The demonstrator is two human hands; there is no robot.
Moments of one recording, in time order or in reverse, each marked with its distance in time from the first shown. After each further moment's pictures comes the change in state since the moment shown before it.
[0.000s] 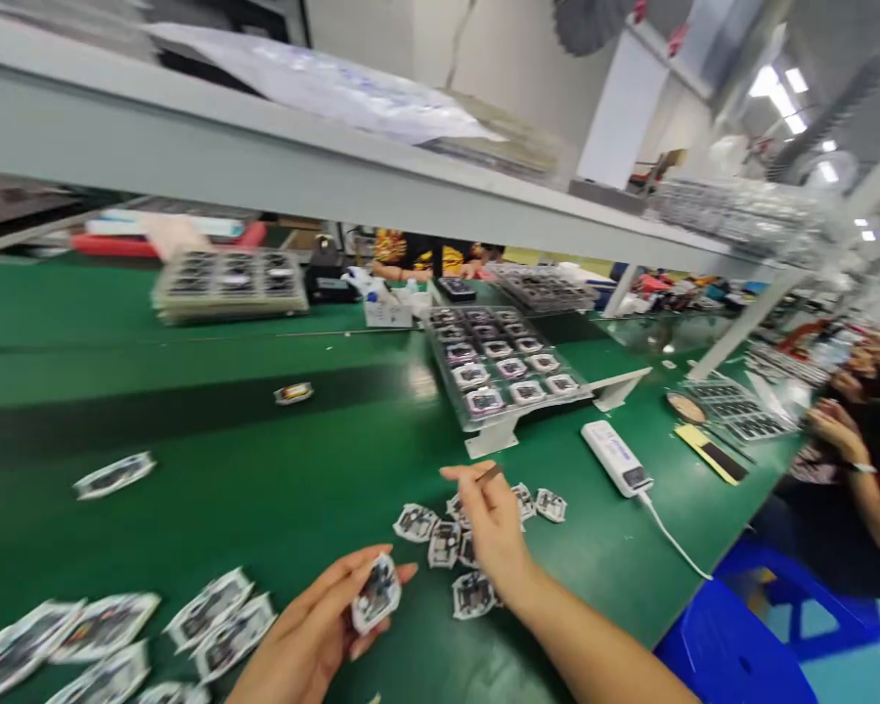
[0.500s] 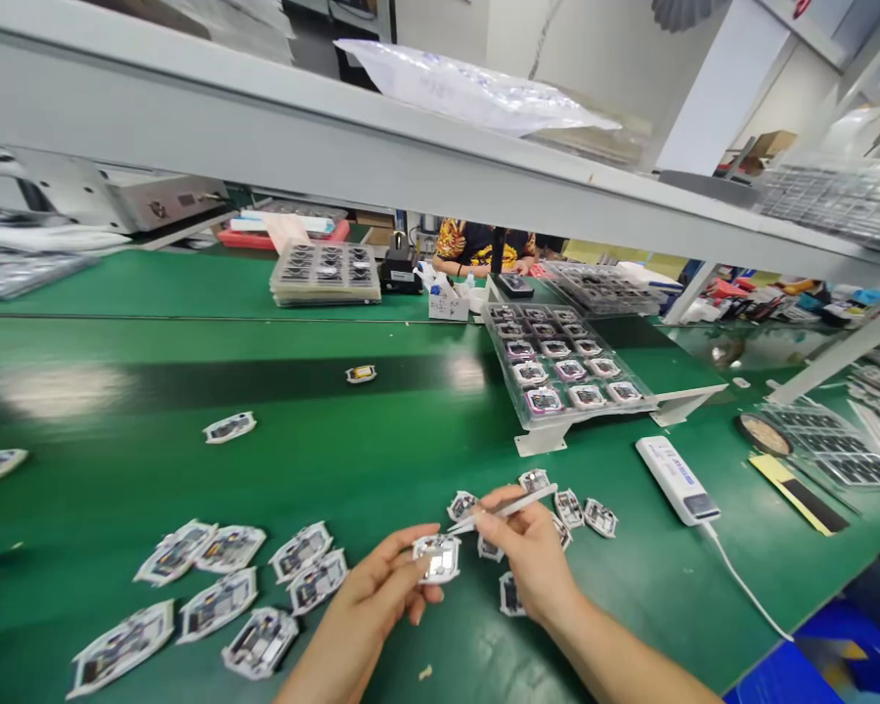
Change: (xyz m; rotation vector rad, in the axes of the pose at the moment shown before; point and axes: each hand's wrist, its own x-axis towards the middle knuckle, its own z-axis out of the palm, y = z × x) left_hand -0.007 0.012 0.005 -0.062 0.026 0.055; right_hand -0.019 -0.004 0.021 0.535 -0.151 0.445
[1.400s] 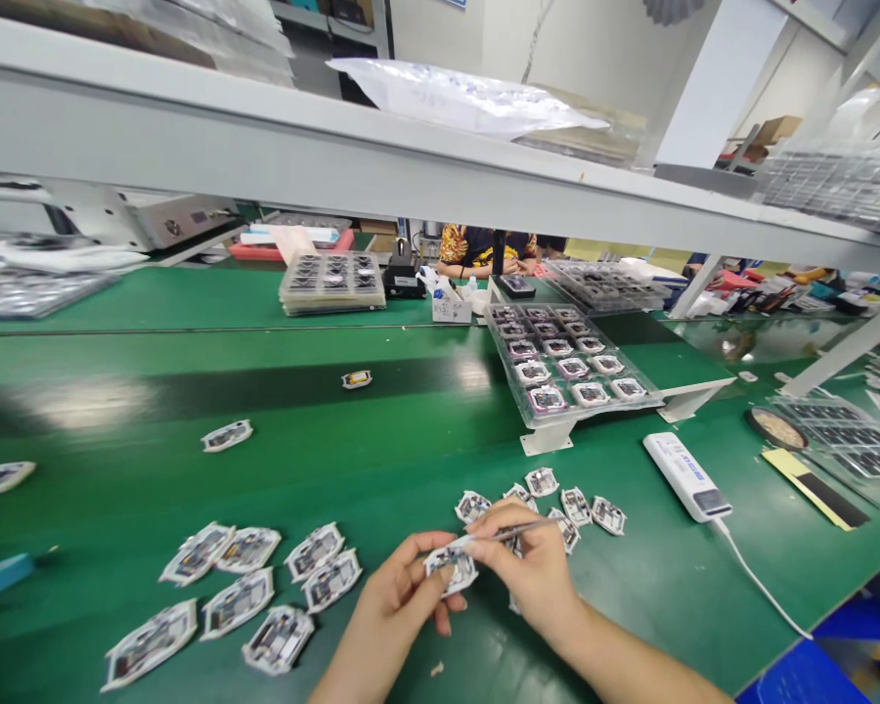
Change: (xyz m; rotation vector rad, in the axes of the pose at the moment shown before) left_hand -0.001 -0.015 0.007 0.082 -0.081 0.102; right_hand -0.013 -0.005 0.005 -0.348 -0.066 -0.383
